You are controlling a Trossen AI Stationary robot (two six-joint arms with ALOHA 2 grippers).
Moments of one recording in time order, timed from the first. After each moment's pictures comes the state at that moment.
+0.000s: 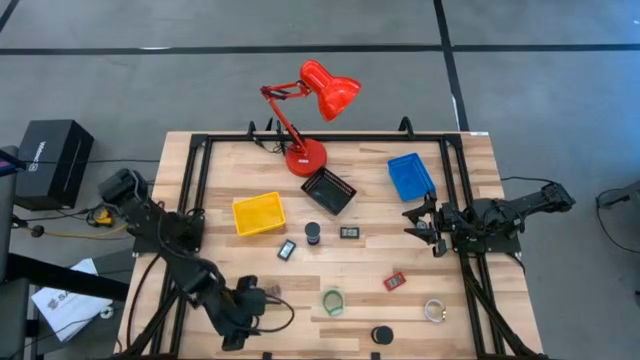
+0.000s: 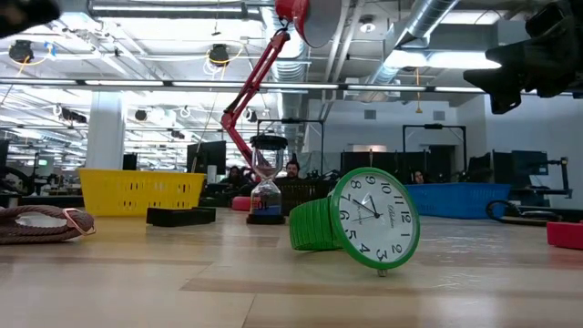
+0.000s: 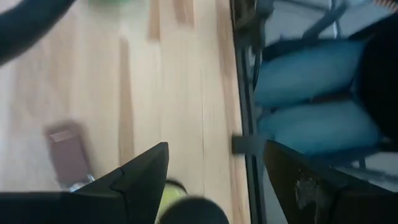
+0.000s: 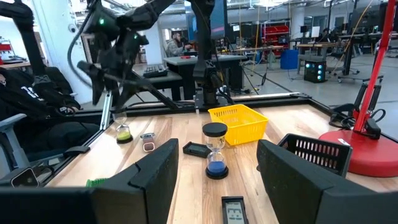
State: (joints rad) left arm -0.83 1.52 1.00 -0.41 -0.16 -0.80; right arm 0.32 0.04 0.00 0.06 0.31 0.07
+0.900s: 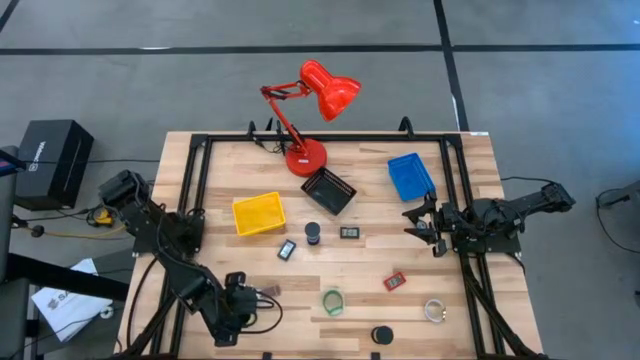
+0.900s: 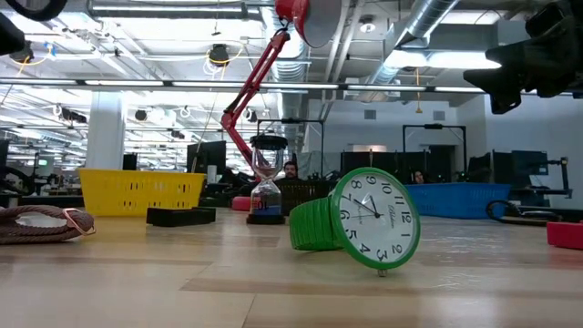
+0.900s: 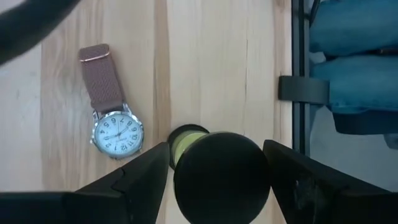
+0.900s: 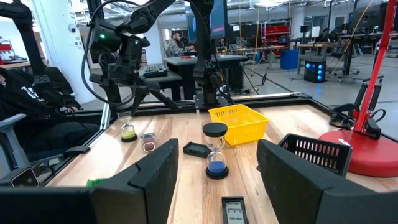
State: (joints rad) left arm -0.87 1.53 0.99 -0.59 -0.18 -0.88; right arm 0.32 0.04 0.00 0.06 0.31 0.07
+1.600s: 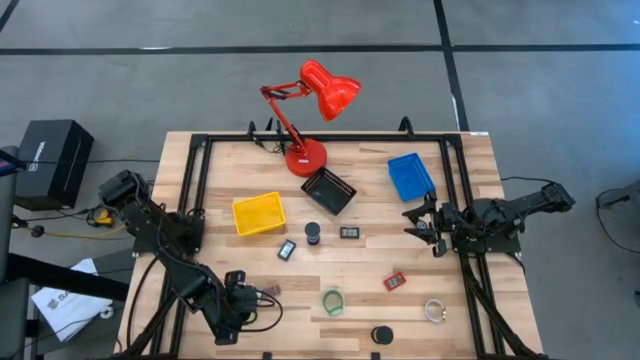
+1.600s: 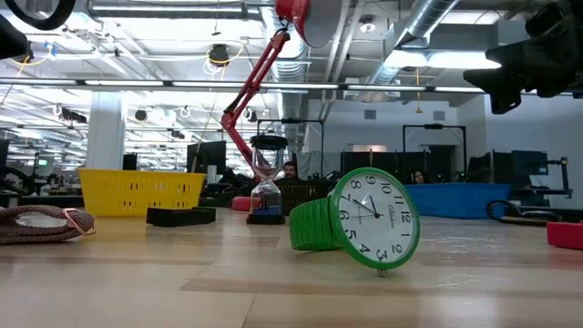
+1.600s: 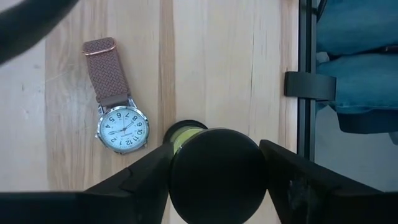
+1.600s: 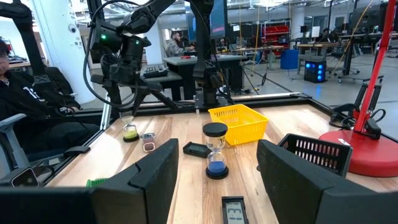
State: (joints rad) left arm -0.87 1.53 0.99 -0.61 -0.16 -0.88; right arm 0.32 0.04 0.00 0.06 0.31 0.07
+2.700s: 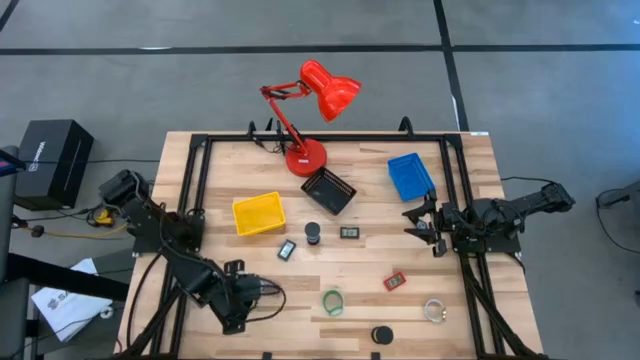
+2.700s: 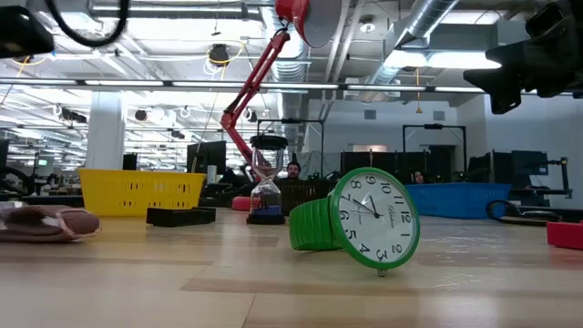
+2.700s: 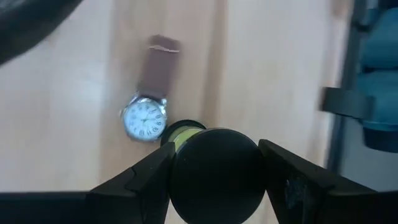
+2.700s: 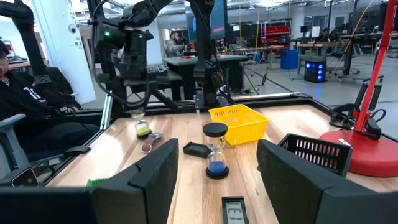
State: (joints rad) left arm -0.78 1.52 1.05 -0.79 -0.18 -0.91; right arm 0.32 0.04 0.00 0.06 0.31 0.07
